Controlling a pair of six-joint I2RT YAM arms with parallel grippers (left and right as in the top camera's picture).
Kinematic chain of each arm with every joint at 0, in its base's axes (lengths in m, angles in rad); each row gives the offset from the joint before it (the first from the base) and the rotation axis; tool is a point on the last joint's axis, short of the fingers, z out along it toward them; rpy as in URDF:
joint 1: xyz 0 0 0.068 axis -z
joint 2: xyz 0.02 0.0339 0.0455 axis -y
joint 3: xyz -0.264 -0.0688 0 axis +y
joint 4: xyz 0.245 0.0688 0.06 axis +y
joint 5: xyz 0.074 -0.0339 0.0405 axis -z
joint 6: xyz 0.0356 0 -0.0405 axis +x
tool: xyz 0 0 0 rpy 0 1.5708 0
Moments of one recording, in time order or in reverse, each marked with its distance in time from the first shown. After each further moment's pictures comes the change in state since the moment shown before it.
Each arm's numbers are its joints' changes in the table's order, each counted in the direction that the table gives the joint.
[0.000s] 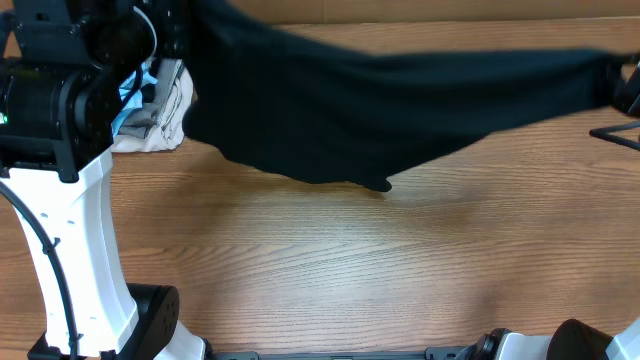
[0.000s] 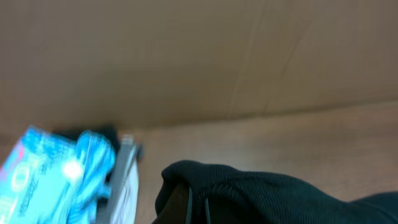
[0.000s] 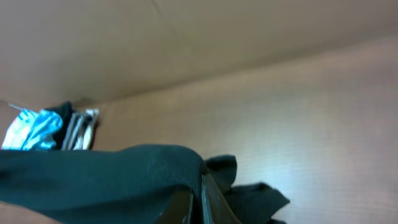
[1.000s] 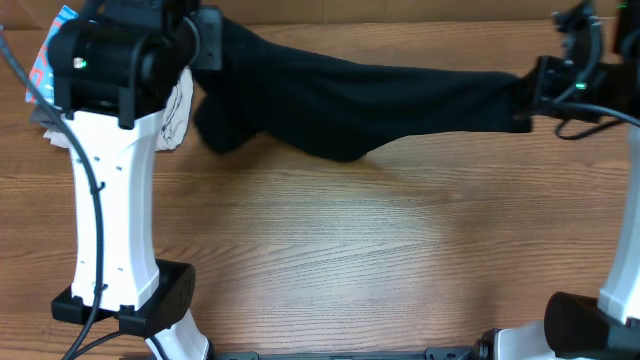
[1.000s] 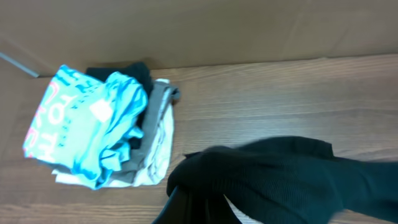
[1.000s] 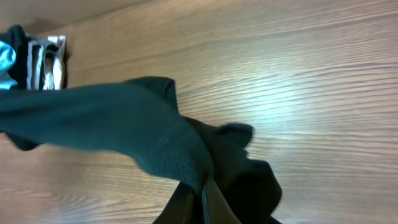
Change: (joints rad) left arm 0.089 -0.117 0.005 0.170 -0.278 -0.031; right arm -0.284 -0.137 0.060 0.141 0.246 0.072
